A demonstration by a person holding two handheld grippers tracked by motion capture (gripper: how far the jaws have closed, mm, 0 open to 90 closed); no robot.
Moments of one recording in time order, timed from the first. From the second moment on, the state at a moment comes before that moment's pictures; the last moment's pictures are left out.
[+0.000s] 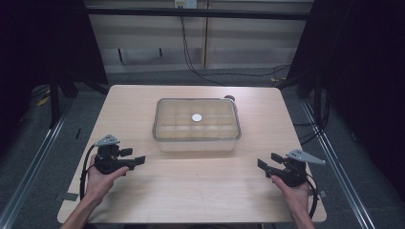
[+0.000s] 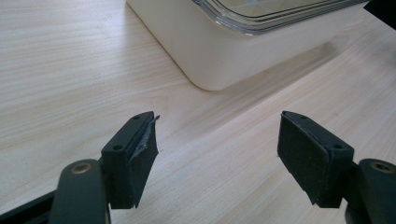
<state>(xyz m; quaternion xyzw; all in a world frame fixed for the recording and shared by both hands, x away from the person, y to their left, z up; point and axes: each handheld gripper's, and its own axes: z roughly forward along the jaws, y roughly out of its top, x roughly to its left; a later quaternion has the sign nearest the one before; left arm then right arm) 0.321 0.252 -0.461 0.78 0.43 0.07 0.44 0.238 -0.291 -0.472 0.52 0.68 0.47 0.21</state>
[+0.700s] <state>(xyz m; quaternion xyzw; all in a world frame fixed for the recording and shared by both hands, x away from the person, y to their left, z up) 0.319 0.246 -0.461 0.79 0.43 0.07 0.43 0.249 -0.278 -0.460 0.50 0.71 0.46 0.16</state>
